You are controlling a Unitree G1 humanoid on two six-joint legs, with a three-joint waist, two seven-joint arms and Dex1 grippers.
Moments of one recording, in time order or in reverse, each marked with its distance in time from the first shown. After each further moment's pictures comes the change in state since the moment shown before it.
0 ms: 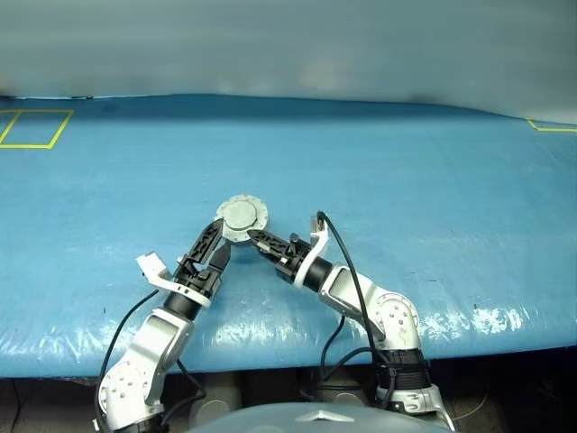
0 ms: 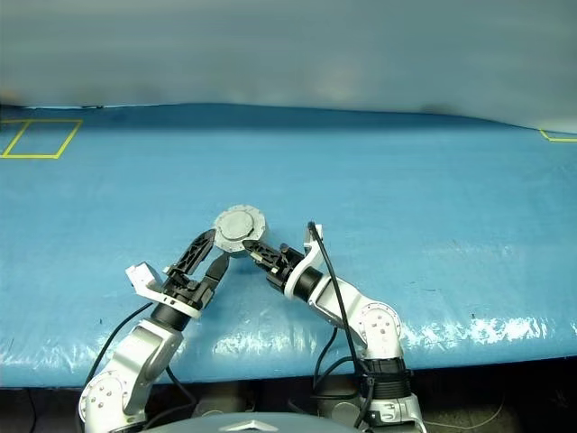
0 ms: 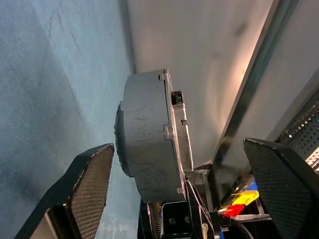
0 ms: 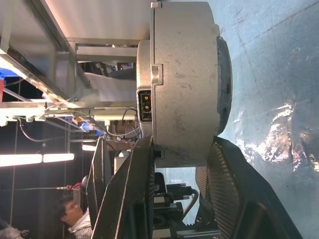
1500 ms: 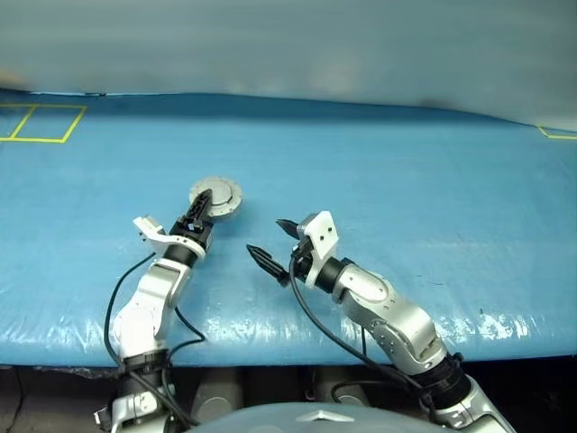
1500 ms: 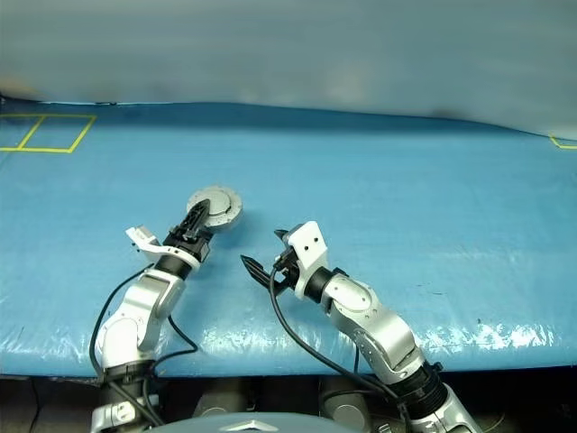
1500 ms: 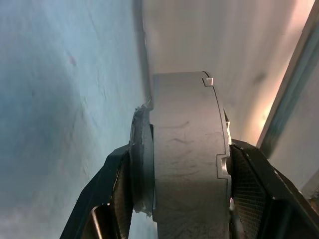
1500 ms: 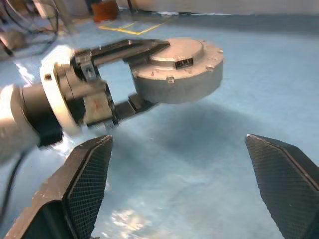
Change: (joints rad) left arm -0.418 0.158 0.036 0.339 0.113 -0.231 0.112; right arm 0.010 -0.409 0.403 -0.212 -1.201 -0.555 0.479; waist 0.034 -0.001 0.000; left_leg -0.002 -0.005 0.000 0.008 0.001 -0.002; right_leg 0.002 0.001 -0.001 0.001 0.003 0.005
